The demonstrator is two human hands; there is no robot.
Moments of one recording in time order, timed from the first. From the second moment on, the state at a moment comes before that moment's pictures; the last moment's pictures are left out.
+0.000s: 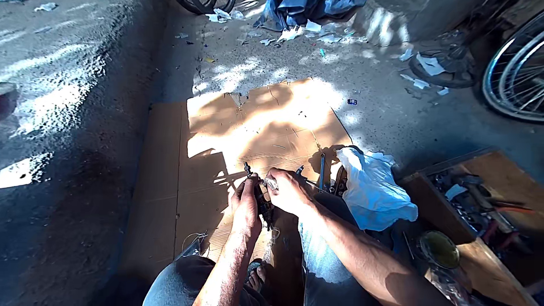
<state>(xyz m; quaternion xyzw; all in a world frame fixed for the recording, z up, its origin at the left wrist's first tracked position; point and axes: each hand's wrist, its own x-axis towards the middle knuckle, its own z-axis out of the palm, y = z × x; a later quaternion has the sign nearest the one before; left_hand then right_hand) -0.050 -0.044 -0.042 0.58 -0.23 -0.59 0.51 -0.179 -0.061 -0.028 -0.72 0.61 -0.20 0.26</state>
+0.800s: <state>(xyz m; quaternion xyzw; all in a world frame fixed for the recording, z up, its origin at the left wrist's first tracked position) -0.007 -0.074 -0.216 0.80 -0.36 -0.45 0.16 -0.217 -0.074 -0.019 -0.55 0.60 -0.40 0.43</state>
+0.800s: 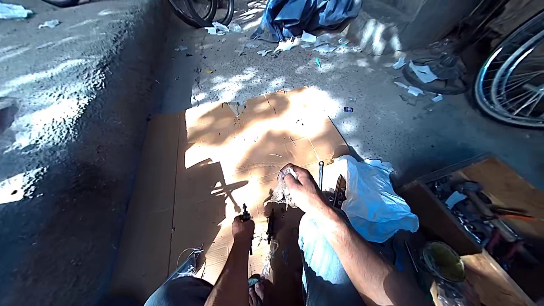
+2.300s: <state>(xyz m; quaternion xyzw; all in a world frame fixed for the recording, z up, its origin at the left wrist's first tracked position) -0.032 -0.070 -0.107 0.46 -0.13 -0.70 0.53 -0.224 -0.089 -0.025 -0.42 0.53 -0.54 0.49</state>
